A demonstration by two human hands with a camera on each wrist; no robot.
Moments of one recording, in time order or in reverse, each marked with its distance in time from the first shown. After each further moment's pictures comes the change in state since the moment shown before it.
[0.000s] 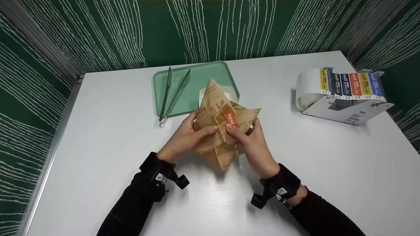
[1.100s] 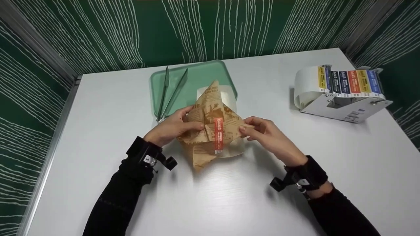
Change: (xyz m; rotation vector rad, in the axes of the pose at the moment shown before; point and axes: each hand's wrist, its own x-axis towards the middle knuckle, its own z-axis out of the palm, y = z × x) left_hand 0.023 0.006 -0.043 -0.088 -0.204 -0.131; right_hand 0.012 -0.034 -0.063 -0.499 -0.296 0.083
